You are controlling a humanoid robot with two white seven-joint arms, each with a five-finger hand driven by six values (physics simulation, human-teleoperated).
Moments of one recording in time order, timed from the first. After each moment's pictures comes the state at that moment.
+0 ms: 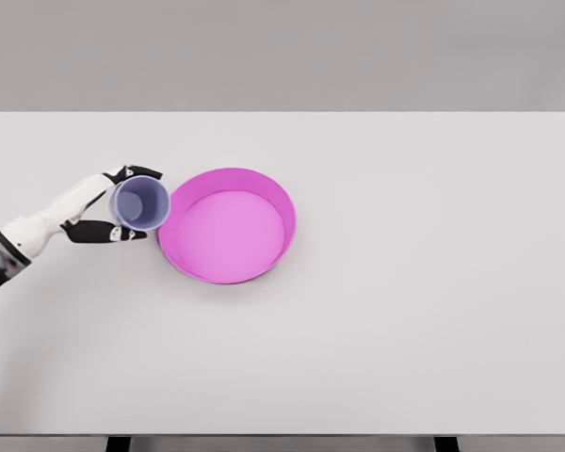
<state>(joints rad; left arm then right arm) -0.29 0.69 -0.40 -1.30 0.08 -0.61 -0.29 0.00 0.00 -0.13 0.05 -0.06 -0.07 0.09</state>
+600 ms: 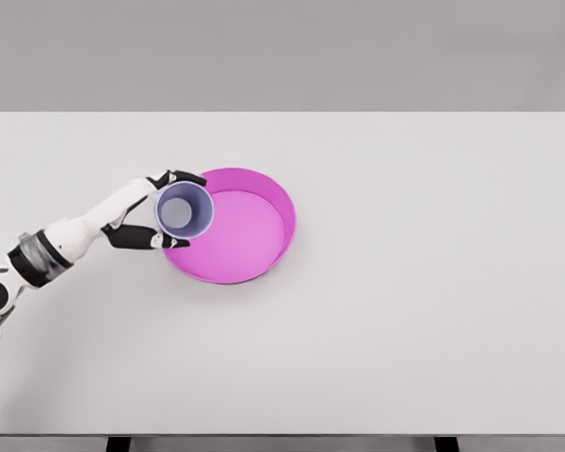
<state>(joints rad) -0.34 0.66 -0.54 -1.37 0.18 -0.61 -0.29 0.00 0.00 -0.13 0.05 -0.06 -0.07 0.09</state>
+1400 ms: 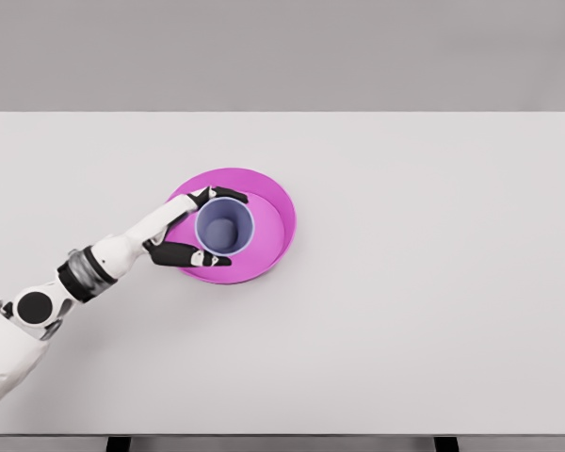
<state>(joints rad) -0.35 0.58 -0.65 -1.38 0.31 -0.61 -0.30 0.00 0.00 -0.13 0.05 -0.06 -0.07 0.09</state>
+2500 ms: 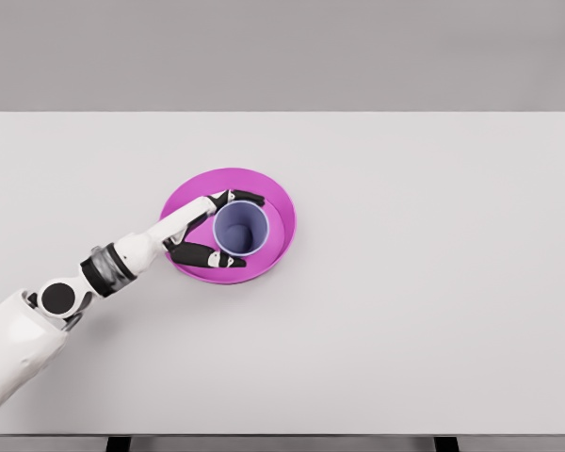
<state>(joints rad) -0.43 0.54 -0.77 -1.26 0.35 -0.61 -0.30 0.00 0.00 -0.13 0.05 -0.06 -0.07 0.09</state>
